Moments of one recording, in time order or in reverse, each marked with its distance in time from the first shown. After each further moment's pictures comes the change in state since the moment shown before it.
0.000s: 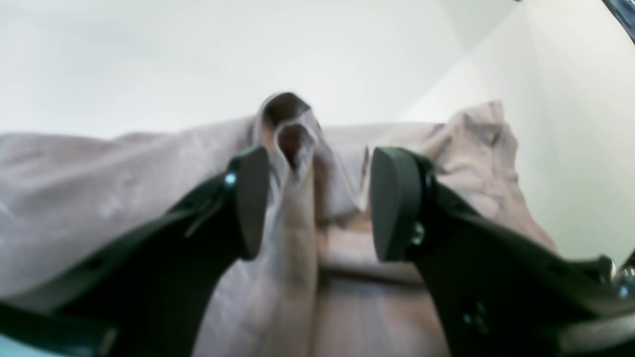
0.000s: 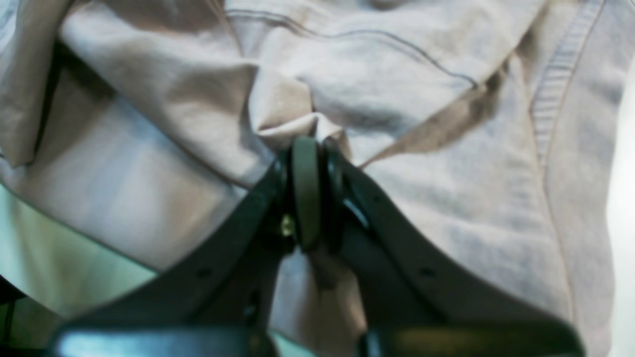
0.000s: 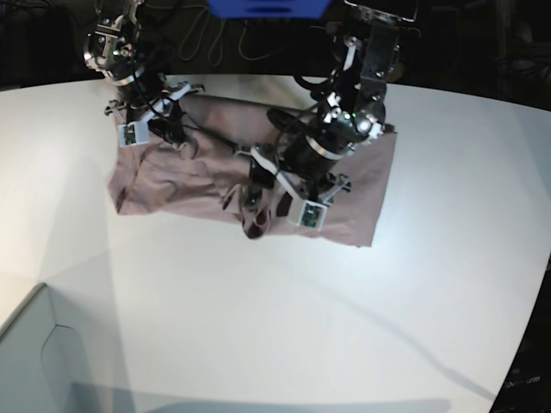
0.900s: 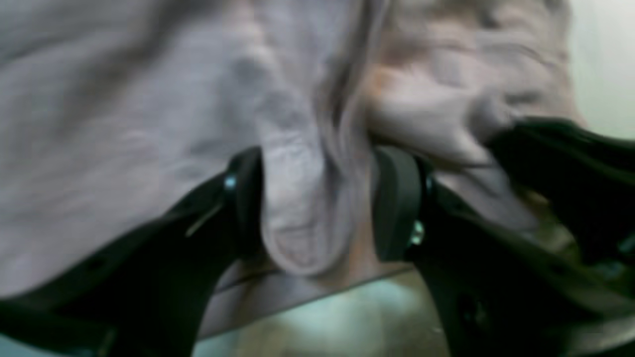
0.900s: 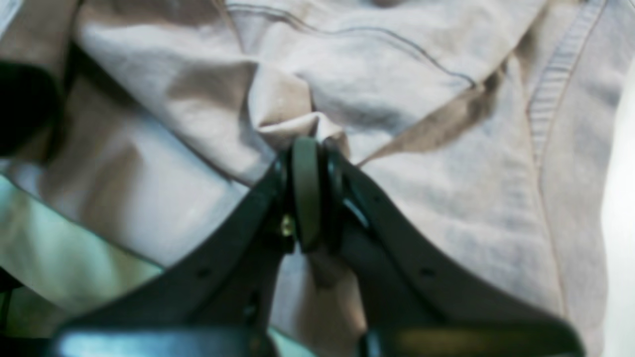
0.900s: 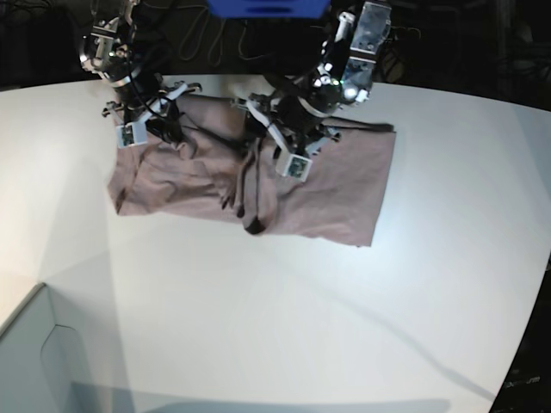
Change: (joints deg) left arm 4.3 -0.3 2.8 -6.6 0.2 -0.3 1.2; right arm 0.1 1.1 0.1 0.0 0.0 0.7 -0.5
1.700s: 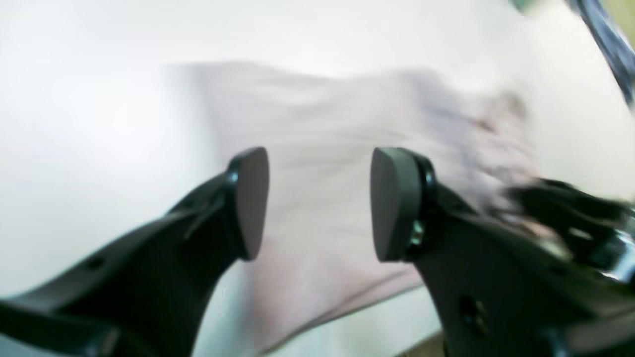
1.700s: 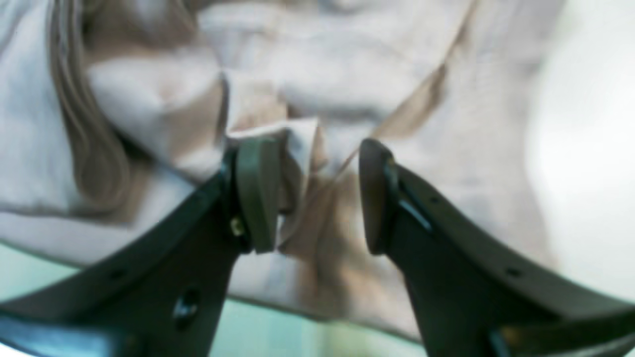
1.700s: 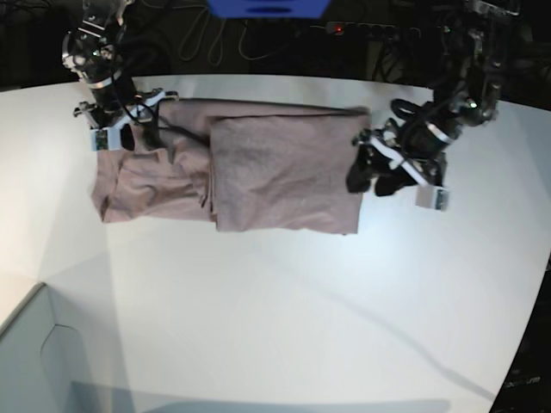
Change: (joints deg) left arm 2.2 -24.6 -11.6 13.4 -34.2 0.4 2.6; right arm 0.3 -3.5 7.8 10.1 -2.7 -0.2 -4.2
